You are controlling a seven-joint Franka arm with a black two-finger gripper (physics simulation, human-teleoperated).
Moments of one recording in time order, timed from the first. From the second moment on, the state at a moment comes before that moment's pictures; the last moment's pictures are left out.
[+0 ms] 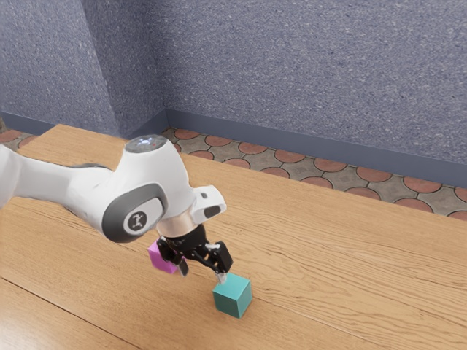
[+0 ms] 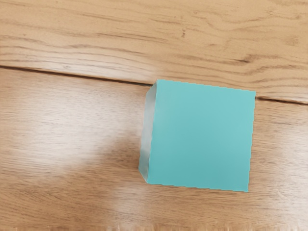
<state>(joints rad) -0.31 -0.14 -0.08 -2.47 -0.15 2.44 -0.36</state>
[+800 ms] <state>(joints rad) -0.26 0.08 -0.13 -2.35 -0.13 2.52 -0.32</state>
